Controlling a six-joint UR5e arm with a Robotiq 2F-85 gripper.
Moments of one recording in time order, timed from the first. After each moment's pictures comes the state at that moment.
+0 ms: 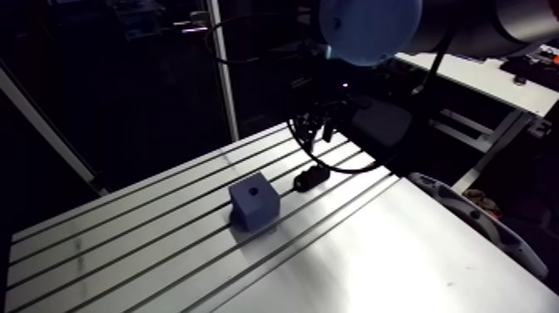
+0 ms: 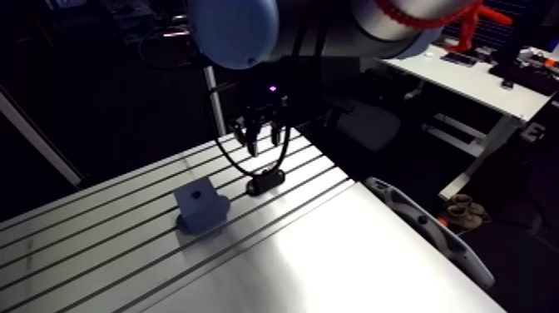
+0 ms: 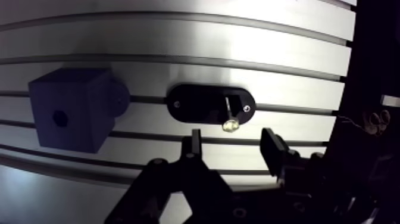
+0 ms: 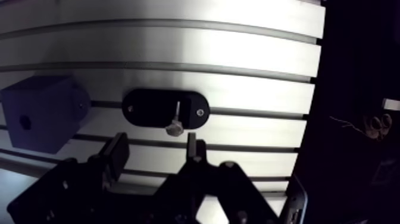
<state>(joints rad) -0.61 -1.25 1.82 -2.13 -1.59 -2.26</state>
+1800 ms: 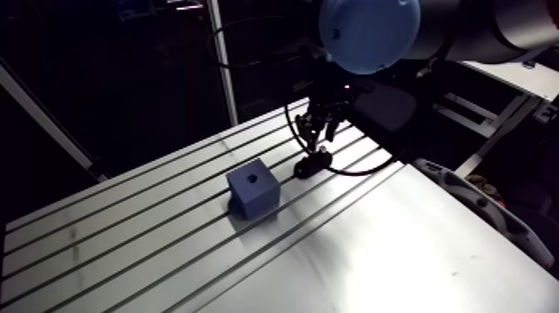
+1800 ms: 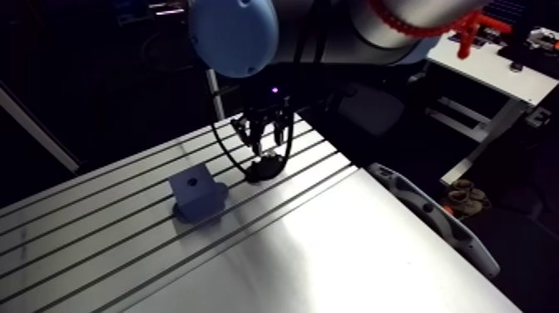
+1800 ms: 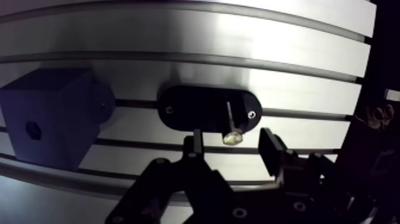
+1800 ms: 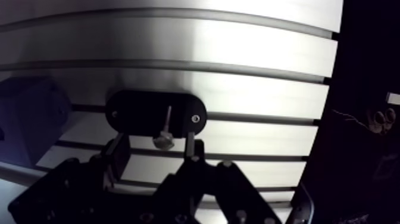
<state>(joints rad) -0.61 -1.18 1.83 -2.17 -1.61 -2.26</state>
